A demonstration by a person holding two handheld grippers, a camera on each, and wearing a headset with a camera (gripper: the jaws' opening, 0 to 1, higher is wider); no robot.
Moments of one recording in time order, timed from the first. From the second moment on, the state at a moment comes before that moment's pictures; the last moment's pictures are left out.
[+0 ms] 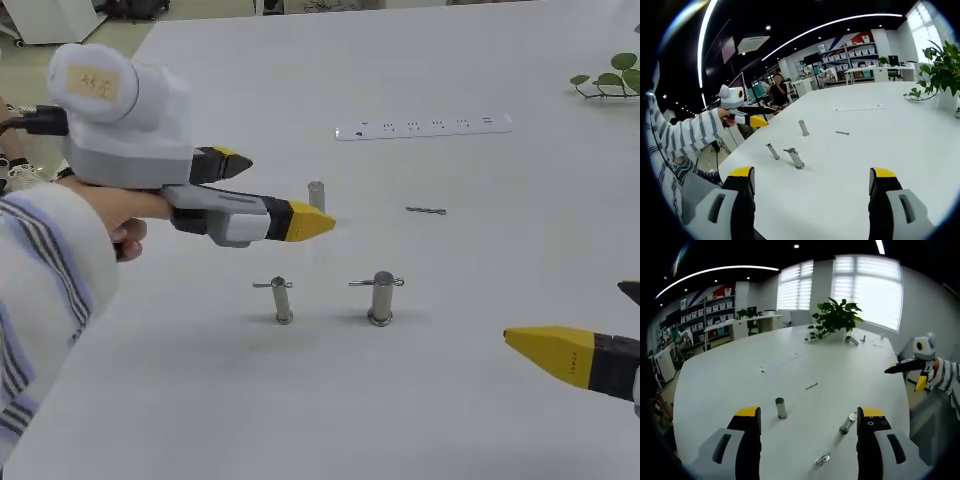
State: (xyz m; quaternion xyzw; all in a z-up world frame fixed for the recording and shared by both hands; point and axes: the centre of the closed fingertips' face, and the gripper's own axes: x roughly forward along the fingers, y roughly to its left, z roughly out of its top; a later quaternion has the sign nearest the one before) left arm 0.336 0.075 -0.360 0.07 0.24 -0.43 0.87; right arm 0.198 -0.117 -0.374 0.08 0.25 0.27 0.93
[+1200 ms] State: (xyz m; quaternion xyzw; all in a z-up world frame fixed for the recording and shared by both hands) left arm 0.406 0.071 -0.435 0.10 0.29 -0.40 0.86; right arm 0.192 -0.133 -0.394 0.12 0.28 0.24 0.92
